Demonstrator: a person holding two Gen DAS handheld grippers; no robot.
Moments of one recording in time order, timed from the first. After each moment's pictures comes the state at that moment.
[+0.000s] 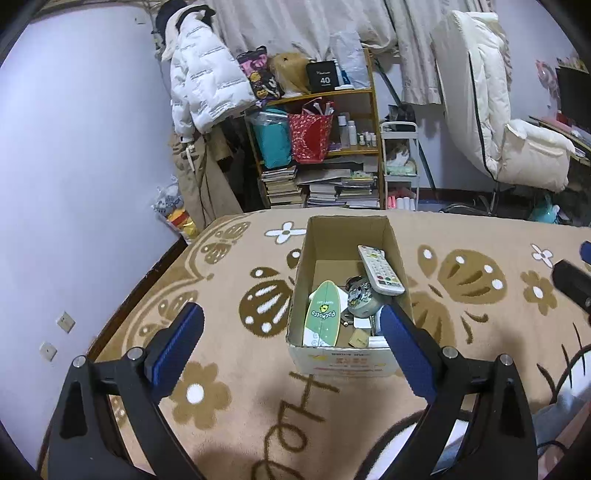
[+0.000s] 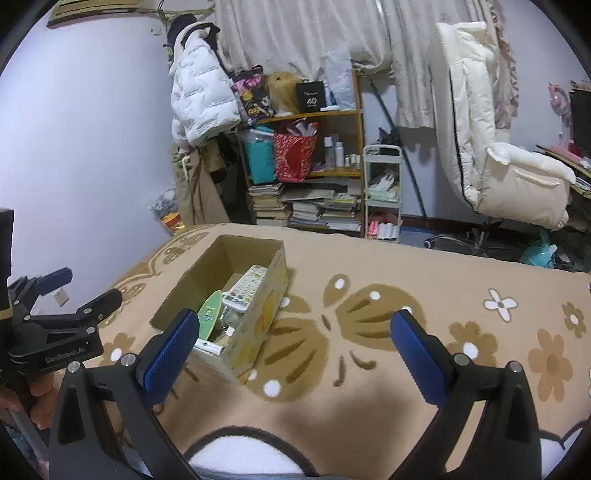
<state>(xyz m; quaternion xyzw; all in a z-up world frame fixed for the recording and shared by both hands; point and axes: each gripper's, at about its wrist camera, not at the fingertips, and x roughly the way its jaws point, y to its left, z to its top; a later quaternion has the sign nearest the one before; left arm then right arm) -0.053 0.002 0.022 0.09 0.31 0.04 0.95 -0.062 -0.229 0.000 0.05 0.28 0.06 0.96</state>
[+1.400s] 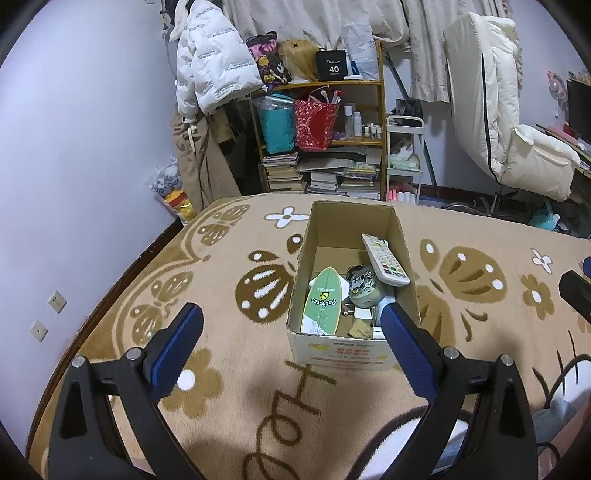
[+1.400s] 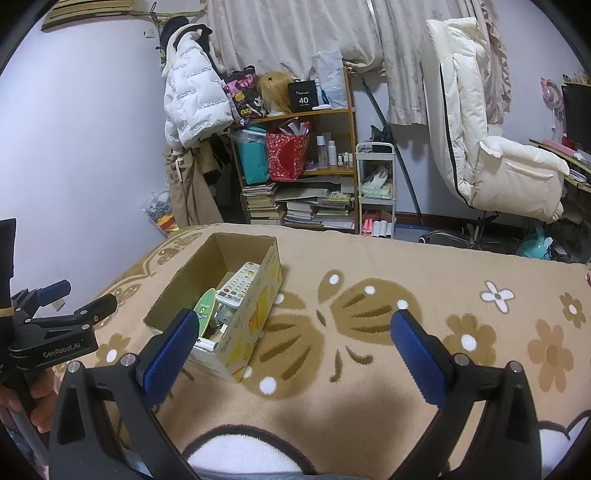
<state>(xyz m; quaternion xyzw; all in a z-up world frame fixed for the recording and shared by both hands) -0.046 0.011 0.009 0.06 0.34 0.04 0.94 -0.068 -0.234 -0.006 0.05 0.29 0.06 0.95</state>
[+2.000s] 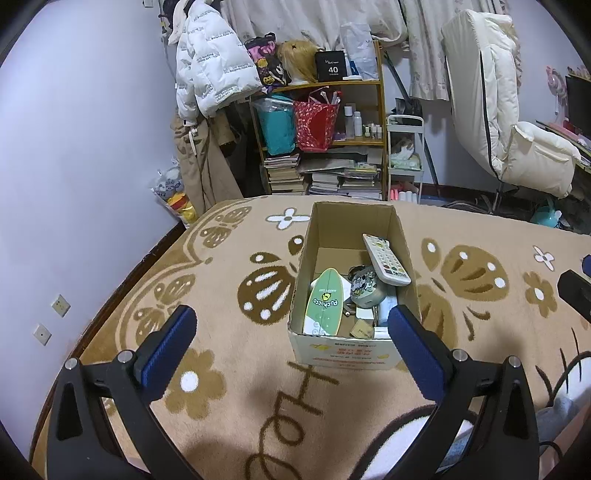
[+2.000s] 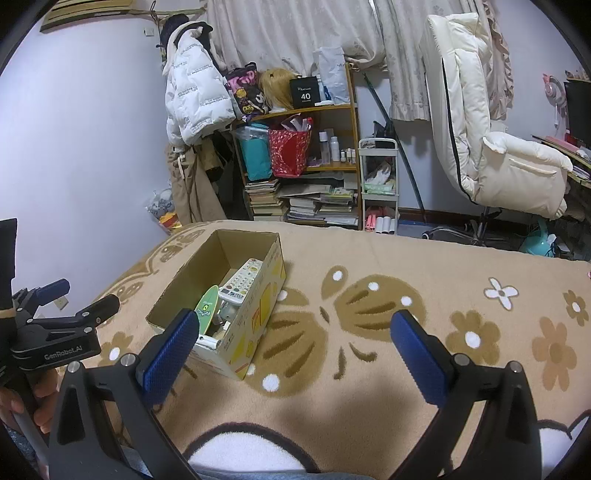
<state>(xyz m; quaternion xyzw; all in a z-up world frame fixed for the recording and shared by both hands) -0.047 0.008 0.009 0.07 0.33 0.04 0.94 -0.066 -0.230 -0.009 0.06 0.29 0.06 0.95</state>
